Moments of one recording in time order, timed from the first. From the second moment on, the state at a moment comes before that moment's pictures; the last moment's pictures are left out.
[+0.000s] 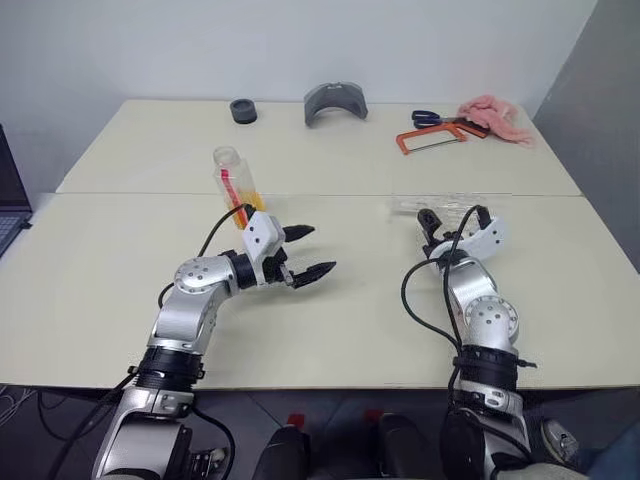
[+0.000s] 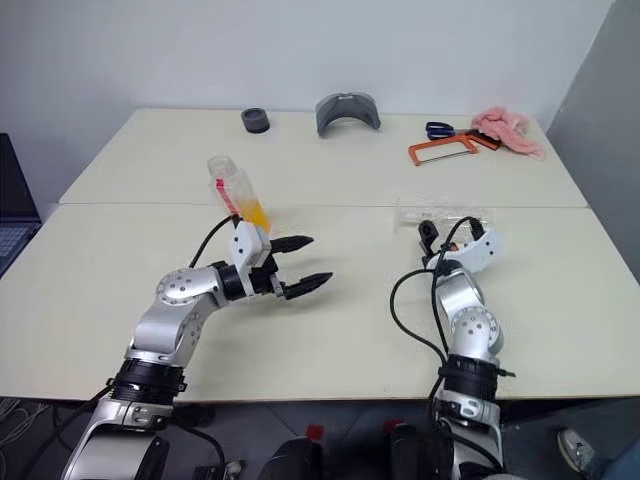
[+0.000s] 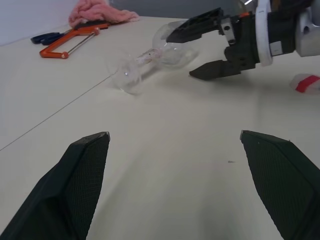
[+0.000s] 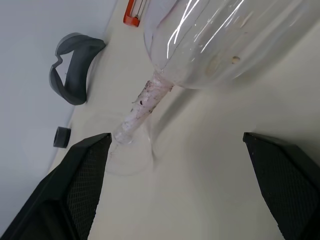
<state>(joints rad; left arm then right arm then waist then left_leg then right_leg) -0.48 0.45 -0.06 0.16 -0.28 0.15 -0.98 -0.59 0.14 -0.46 0.15 0.86 0.50 -0.31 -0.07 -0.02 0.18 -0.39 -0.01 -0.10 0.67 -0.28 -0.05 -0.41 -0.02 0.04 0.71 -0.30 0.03</state>
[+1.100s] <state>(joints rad) -0.50 0.48 -0.06 0.32 -0.26 0.01 -1.08 -1.09 0.00 -0.75 1.09 0.93 0.03 -0.02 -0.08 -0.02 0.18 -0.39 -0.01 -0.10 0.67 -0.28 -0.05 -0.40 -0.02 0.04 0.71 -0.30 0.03</state>
